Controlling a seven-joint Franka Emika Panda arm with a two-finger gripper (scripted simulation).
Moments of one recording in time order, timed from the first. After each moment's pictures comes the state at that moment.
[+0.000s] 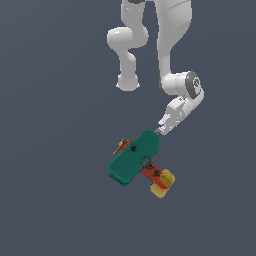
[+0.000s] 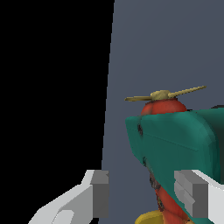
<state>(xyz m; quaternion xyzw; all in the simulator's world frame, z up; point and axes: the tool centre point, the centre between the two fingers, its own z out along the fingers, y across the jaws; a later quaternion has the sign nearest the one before) -0.030 0.129 0.191 -0.29 0.67 -0.64 0.22</state>
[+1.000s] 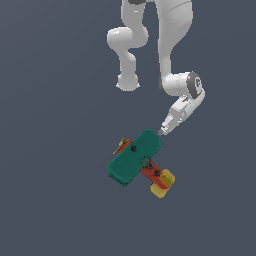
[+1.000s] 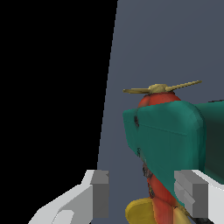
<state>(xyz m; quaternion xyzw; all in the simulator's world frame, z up) -0.027 0.141 0.186 -0.32 0.67 -0.64 0.22</state>
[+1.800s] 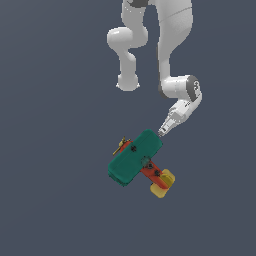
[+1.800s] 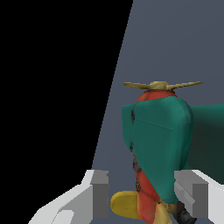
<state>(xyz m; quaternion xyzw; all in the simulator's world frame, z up) -0.027 0.147 0.171 -0.37 0.63 -0.65 0.19</state>
